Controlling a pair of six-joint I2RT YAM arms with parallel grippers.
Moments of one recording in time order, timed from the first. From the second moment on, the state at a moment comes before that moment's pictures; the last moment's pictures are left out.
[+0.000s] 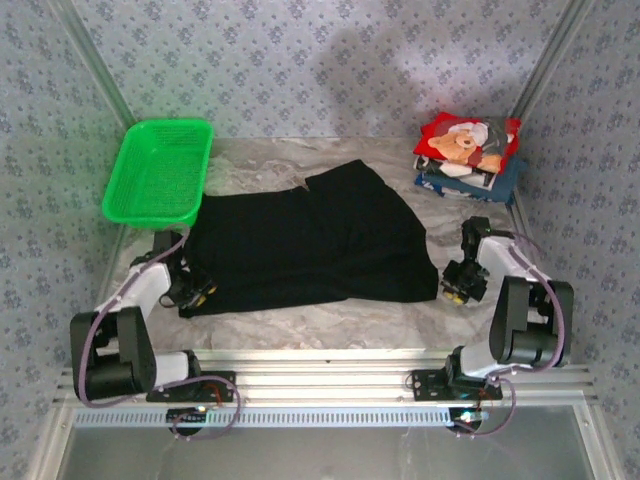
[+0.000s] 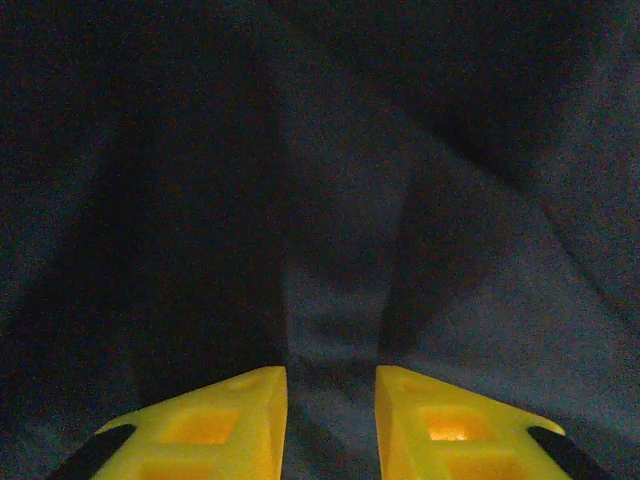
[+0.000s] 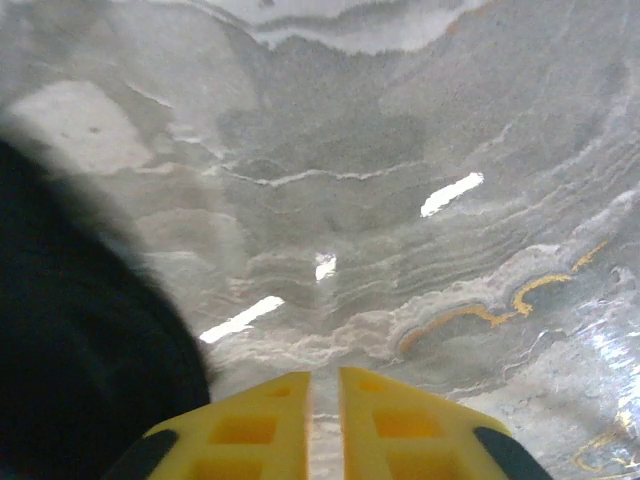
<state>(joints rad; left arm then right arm) 0.09 1.26 0.62 -0.70 0.21 -0.67 -0.12 1.42 0.81 -0.94 -0.03 0.47</state>
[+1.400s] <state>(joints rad) -0.06 1.27 0.58 -0.61 0.22 -0.76 -0.01 1.46 0.75 -0.81 -0.05 0.68</state>
